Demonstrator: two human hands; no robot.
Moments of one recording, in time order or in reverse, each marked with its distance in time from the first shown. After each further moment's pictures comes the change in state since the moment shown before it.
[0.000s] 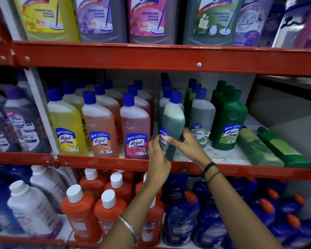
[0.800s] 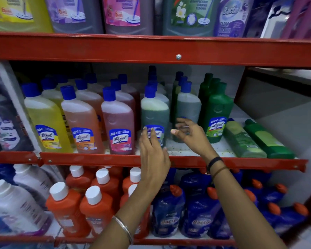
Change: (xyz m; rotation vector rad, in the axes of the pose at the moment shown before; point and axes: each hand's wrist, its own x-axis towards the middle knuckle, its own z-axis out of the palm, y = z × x) left_hand -0.013 0.024 0.027 0.386 0.092 0.131; right_hand -0.013 0.004 -0.055 -0.058 0.090 0.062
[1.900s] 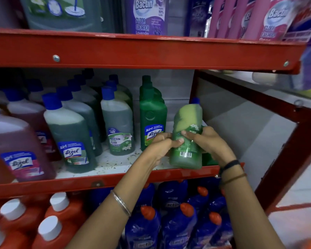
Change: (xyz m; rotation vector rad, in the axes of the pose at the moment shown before) left_hand 0.066 0.162 0.142 -0.828 -0.803 -0.479; right_hand -0.010 0.068 -0.209 -0.009 0.125 0.414
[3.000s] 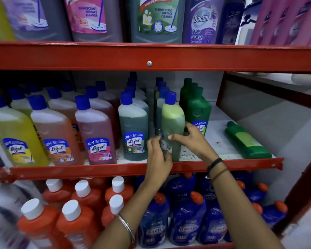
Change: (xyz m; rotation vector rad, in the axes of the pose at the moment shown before) left_hand -0.102 -0.071 -0.118 0.453 0.535 0.561; right_hand -0.040 -0.052 0.156 0.092 -0.133 -0.358
